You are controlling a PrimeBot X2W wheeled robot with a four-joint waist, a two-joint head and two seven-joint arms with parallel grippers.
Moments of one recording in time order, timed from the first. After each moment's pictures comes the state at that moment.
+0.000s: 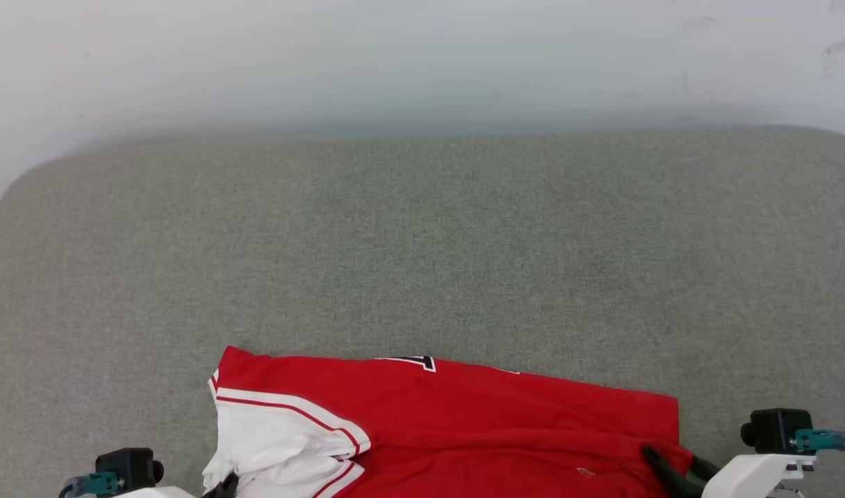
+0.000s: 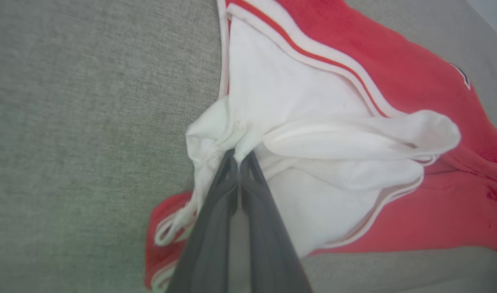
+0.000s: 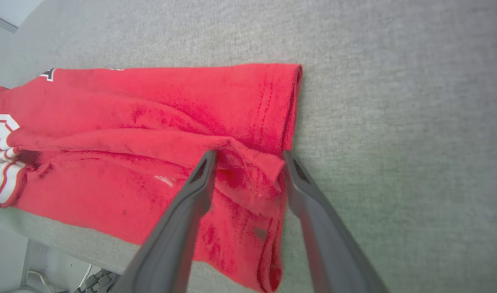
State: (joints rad) left arm 0.08 0.53 -0.40 0.17 -1.03 0.13 0.13; right arm 0.09 -0.19 0.03 0.14 0.56 0.13 0.45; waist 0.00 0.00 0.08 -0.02
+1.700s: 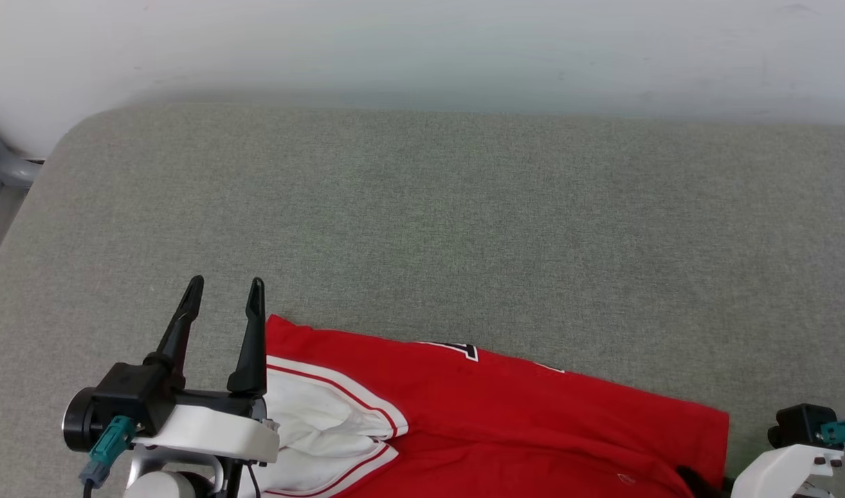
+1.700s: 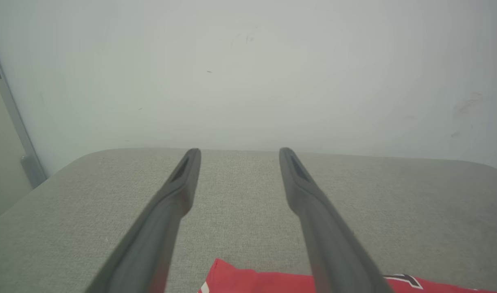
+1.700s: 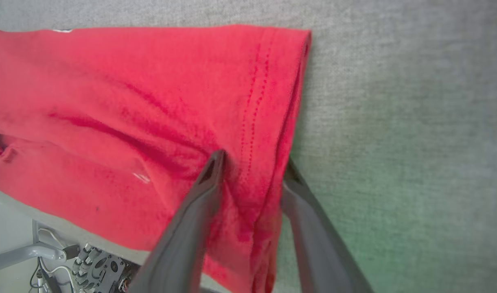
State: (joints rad) left arm -0.07 0.30 -0.21 -0.05 -0.39 0.10 -0.26; right arm 0.10 -0.18 -0.06 0.14 0.53 0.13 0.67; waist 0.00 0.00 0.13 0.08
